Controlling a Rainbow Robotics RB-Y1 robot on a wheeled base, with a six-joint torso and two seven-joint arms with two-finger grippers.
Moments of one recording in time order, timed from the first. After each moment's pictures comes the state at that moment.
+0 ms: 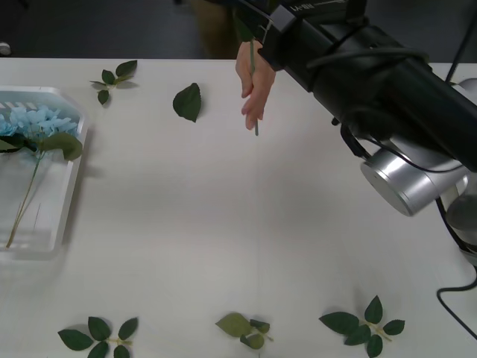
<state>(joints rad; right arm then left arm) -0.45 -0.59 0.39 -2.24 -0.18 0.57 0.89 -0.33 1.20 0.23 -1.16 1.59 1.70 -1.93</state>
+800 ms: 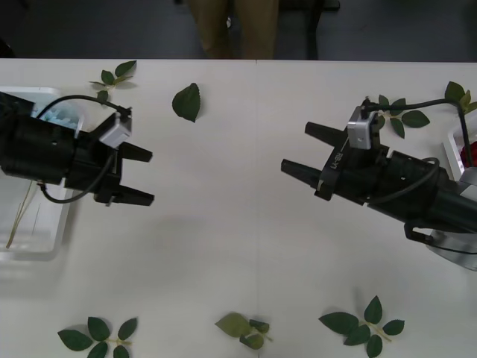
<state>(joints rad) -0.41 -1.11 0.83 -1.88 -0.20 -0.32 0.86 -0.44 0.89 -0.29 -1.54 1.82 1.24 -2.69</state>
